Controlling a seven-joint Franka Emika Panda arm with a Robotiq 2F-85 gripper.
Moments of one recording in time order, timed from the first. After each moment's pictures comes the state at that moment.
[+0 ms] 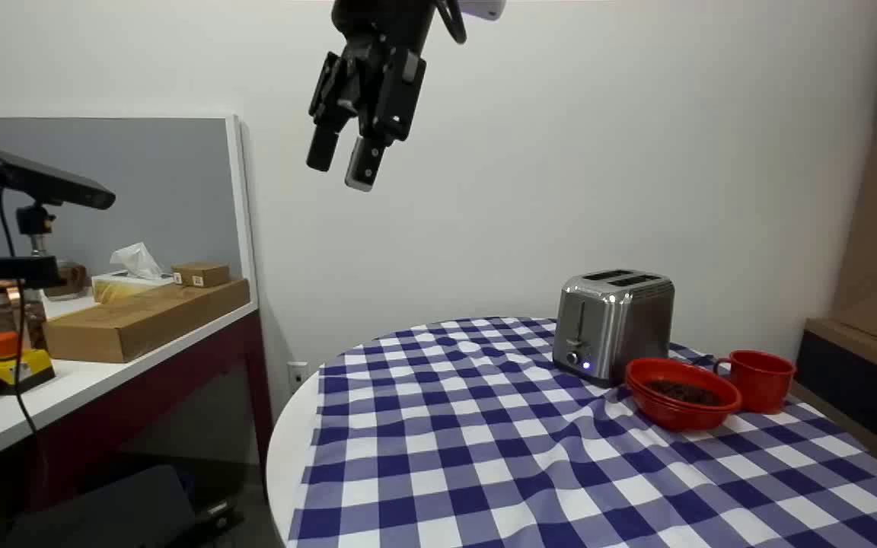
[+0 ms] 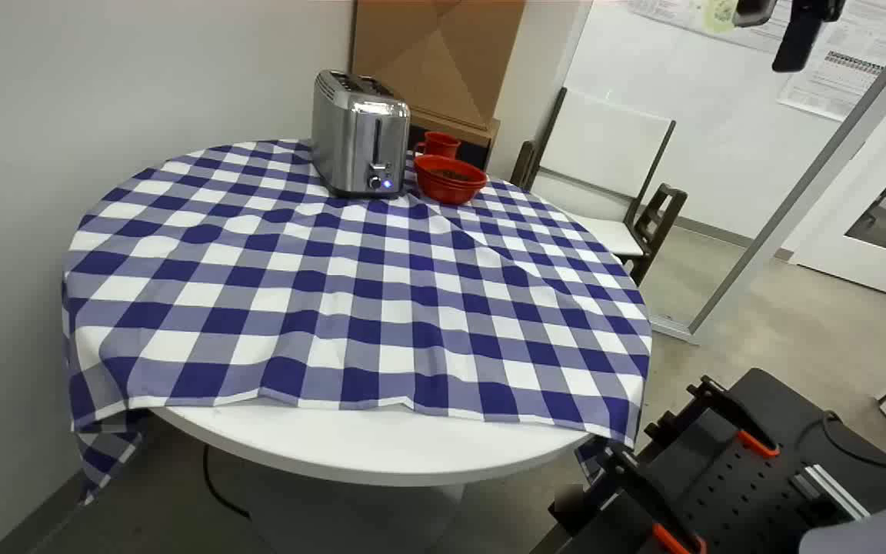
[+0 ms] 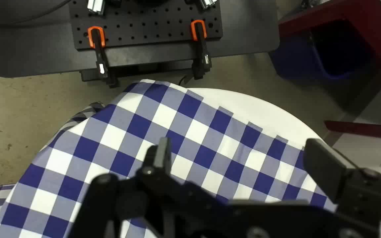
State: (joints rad) arm -0.01 -0.55 -0.09 -2.41 0.11 1.59 0.02
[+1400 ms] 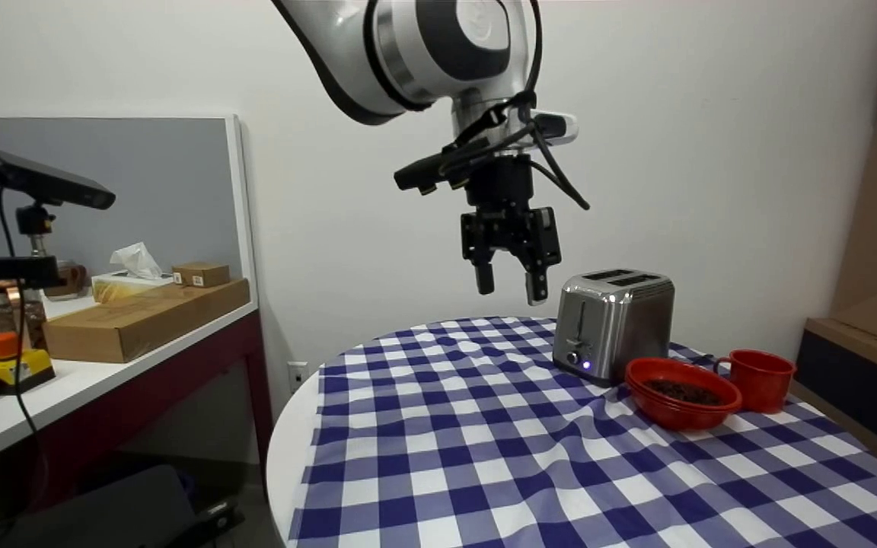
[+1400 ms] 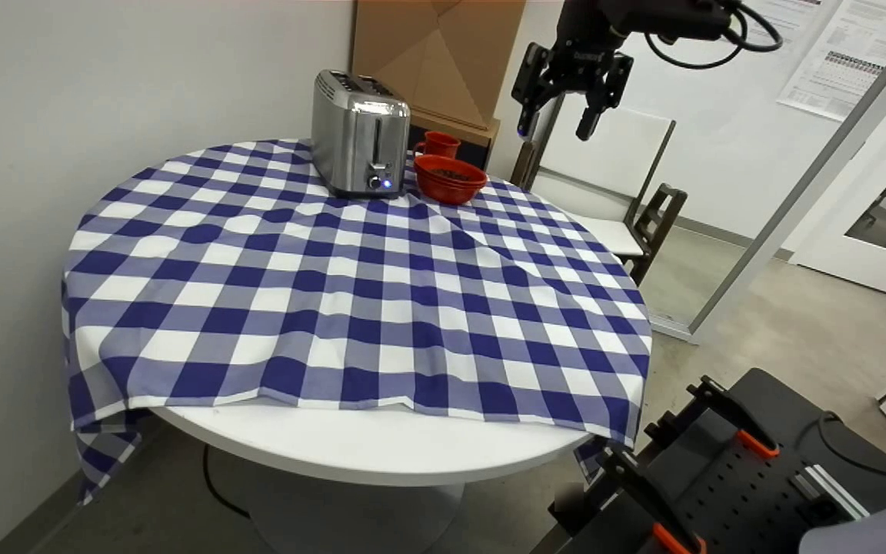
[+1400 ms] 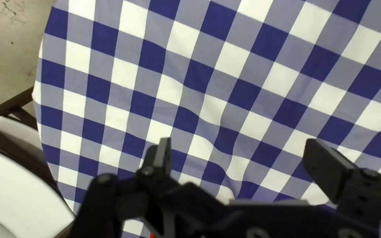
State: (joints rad) arm -0.08 -0.06 0.04 -2.36 -0.21 2.38 0.33
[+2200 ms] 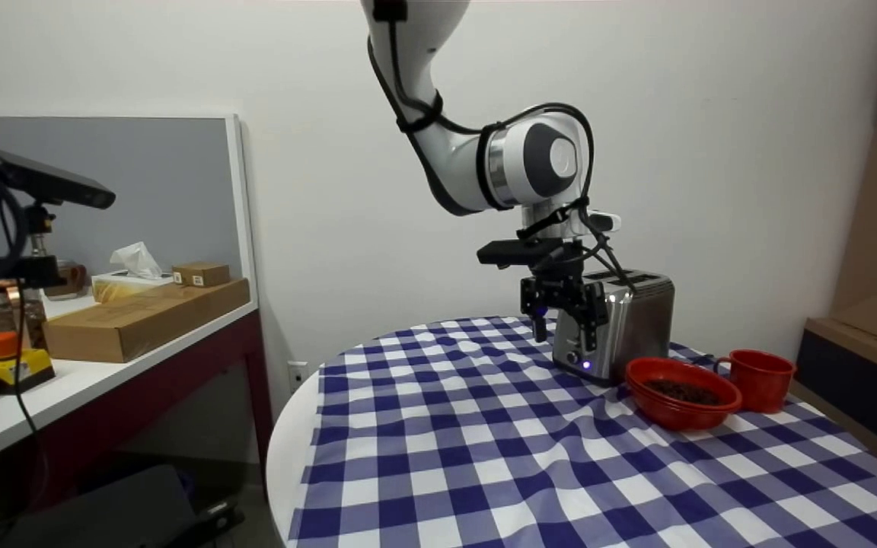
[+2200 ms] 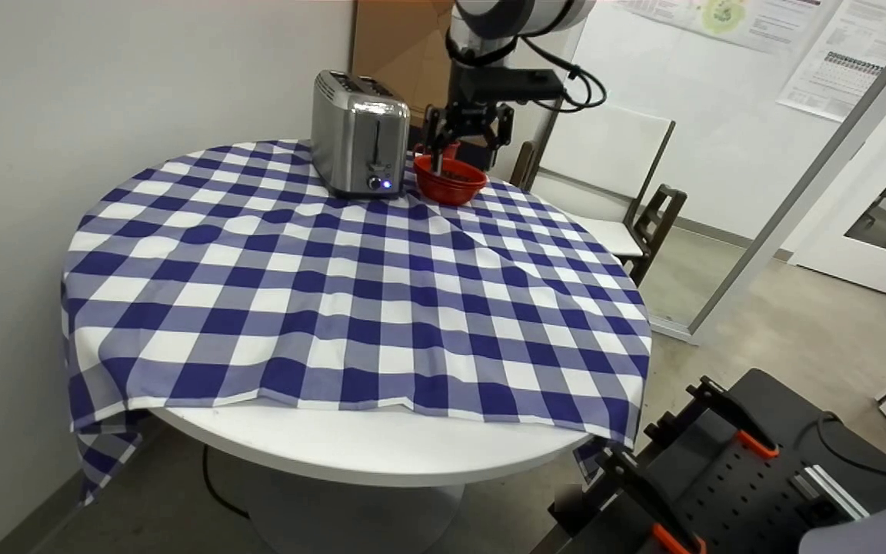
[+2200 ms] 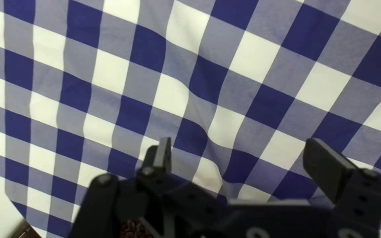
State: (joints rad) arm 0.03 0.52 -0.05 -1.82 -0.23 2.38 0.35
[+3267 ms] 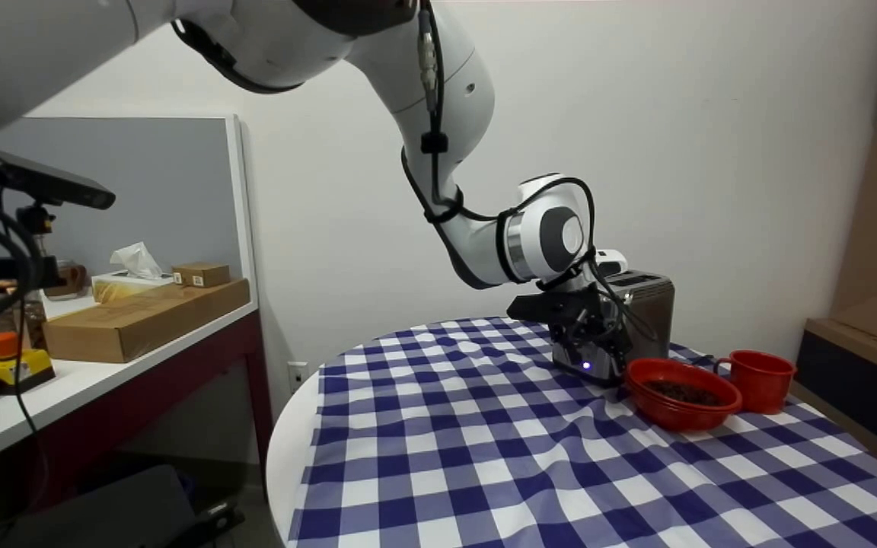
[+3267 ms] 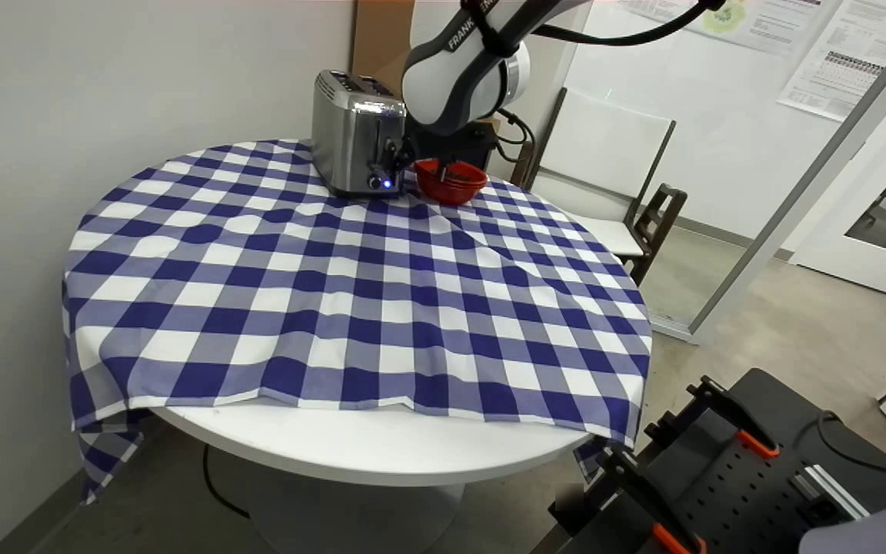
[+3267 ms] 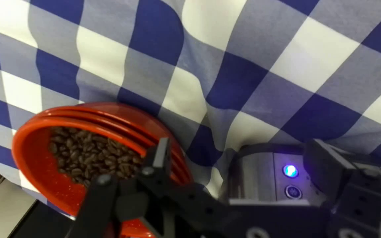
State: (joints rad) arm 0.16 0.87 -0.22 -1.54 -0.23 2.69 0.38
